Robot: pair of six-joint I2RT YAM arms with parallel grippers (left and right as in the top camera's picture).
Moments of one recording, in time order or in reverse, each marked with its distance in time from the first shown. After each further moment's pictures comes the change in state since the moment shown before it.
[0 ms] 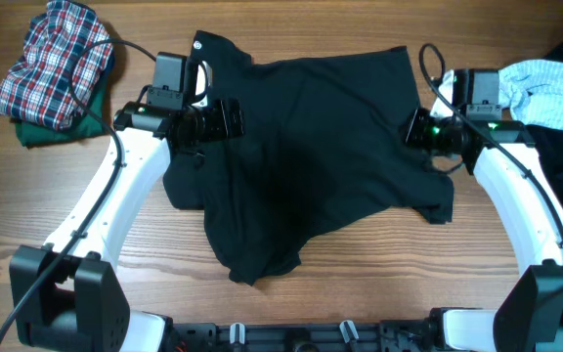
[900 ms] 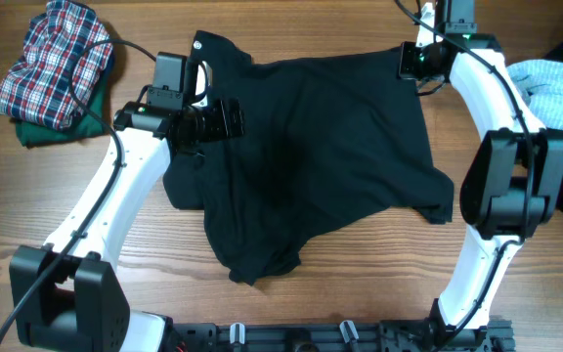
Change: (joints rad) left arm 0.000 0.000 0.000 0.000 0.000 0.000; right arm 0.001 0.656 0.683 -0.037 0.109 -0.230
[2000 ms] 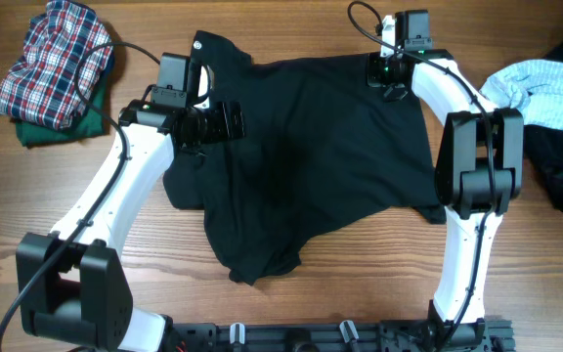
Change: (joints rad) left arm 0.000 0.039 0.000 0.000 0.000 0.000; right arm 0.086 0.189 0.010 0.237 0.005 -0.022
